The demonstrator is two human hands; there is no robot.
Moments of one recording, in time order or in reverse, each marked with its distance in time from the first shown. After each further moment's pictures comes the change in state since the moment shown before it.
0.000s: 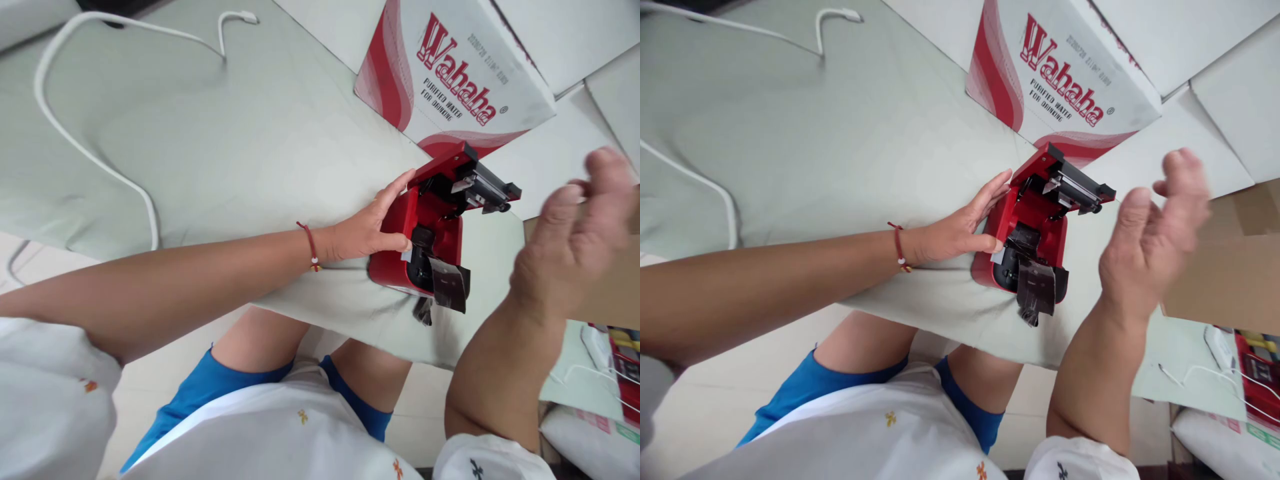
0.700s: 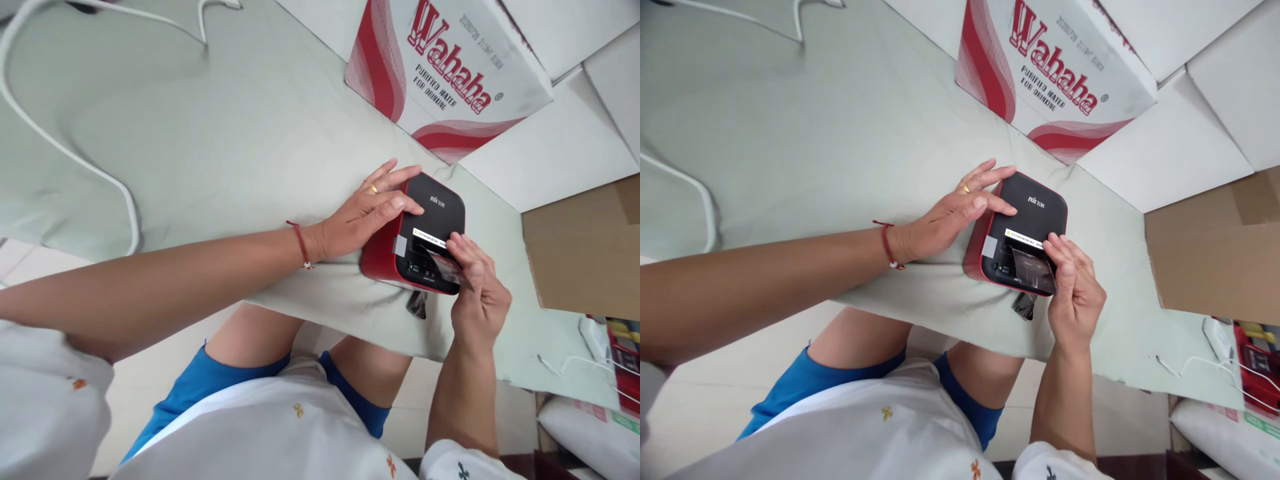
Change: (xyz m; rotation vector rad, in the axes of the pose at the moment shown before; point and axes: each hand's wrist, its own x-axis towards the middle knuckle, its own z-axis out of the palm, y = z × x) left_hand 0.001 0.021 0.000 0.247 0.100 0.119; right_hand -0.067 -0.003 0.068 0.337 0.548 0.061
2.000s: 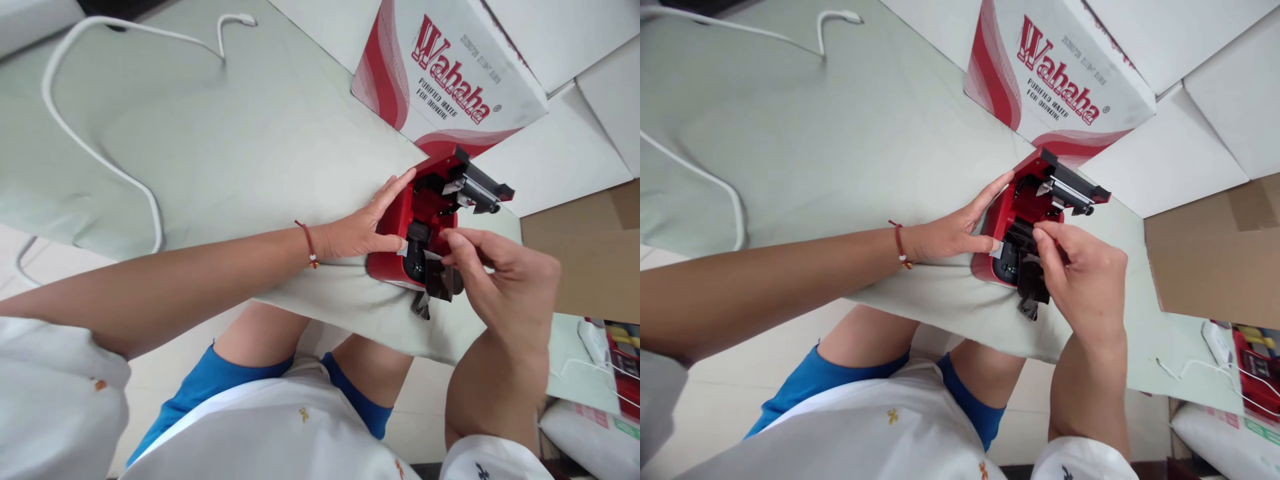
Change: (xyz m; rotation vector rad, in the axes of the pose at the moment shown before) left_hand -0.008 -0.004 0.000 -0.176 -0.173 -0.149; right_hand 0.058 -0.054 -0.013 -0.298 -0.262 -0.031
